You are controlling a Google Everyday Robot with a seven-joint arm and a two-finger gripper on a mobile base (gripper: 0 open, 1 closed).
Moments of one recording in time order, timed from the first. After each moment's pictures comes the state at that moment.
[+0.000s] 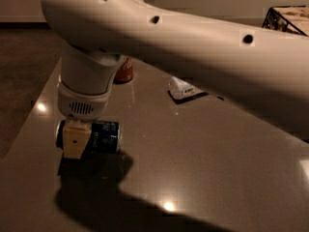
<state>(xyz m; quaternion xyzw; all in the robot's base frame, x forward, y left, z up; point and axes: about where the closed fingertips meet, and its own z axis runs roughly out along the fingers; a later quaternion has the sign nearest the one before) 0.400 0.150 0.878 -0.72 0.67 0.15 0.12</state>
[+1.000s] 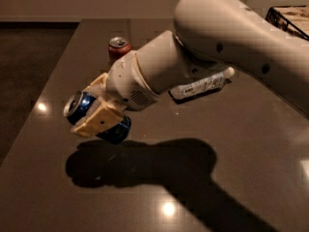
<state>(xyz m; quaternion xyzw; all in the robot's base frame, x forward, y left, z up) 0.413 0.122 0.936 -0.65 0.59 0.34 0.34</state>
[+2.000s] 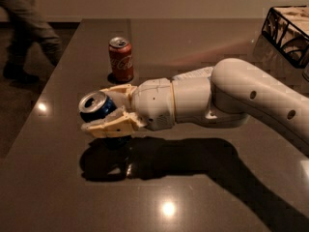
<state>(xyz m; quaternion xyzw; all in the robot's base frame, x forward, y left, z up) 0.420 0.101 0.929 -0.54 0.53 0.45 0.47</state>
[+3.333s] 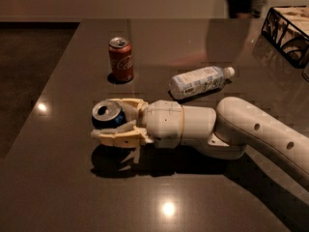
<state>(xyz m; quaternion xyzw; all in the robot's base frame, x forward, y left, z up) 0.422 0.086 0.904 -0.47 0.50 0.48 0.54</state>
